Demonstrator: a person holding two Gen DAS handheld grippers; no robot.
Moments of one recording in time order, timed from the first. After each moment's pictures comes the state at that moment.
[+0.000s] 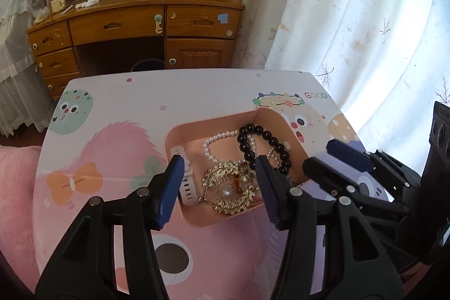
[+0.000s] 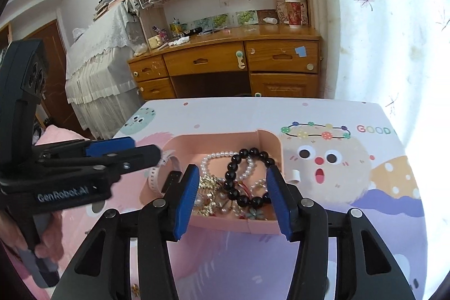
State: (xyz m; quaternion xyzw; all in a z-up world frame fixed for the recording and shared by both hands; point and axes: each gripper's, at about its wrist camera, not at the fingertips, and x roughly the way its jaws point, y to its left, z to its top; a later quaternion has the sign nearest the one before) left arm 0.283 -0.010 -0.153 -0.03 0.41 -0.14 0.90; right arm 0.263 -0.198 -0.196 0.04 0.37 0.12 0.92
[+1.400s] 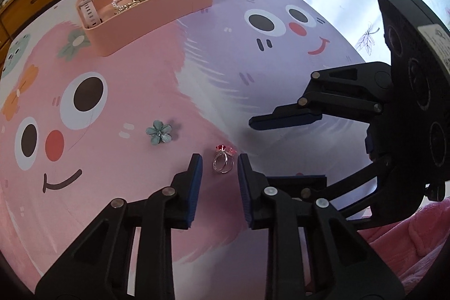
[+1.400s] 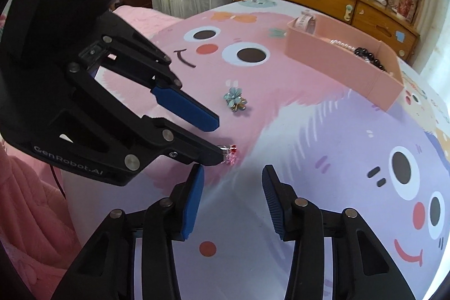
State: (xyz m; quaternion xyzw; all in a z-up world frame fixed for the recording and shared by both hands) left arm 0.110 -0.043 -0.238 0.10 0.55 -0.30 0.77; right arm 0.069 -0.121 -0.276 -0.15 0.47 0.34 0.80
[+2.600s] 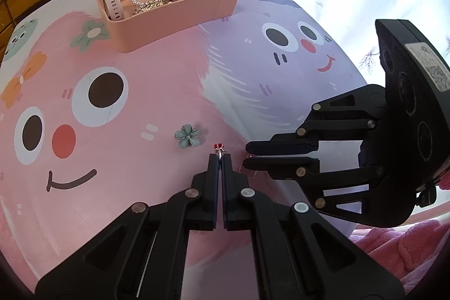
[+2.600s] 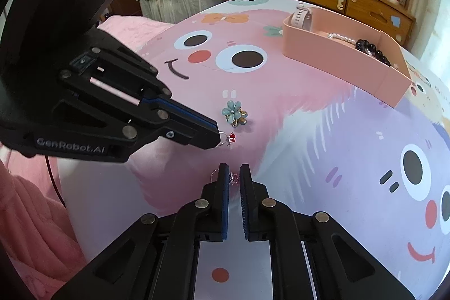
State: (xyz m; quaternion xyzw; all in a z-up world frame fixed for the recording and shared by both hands) left arm 0.122 -0.014 -0.235 0.05 0.54 -0.30 0.78; right arm 0.093 -0.111 -0.276 -0.10 0.49 0.32 0.80
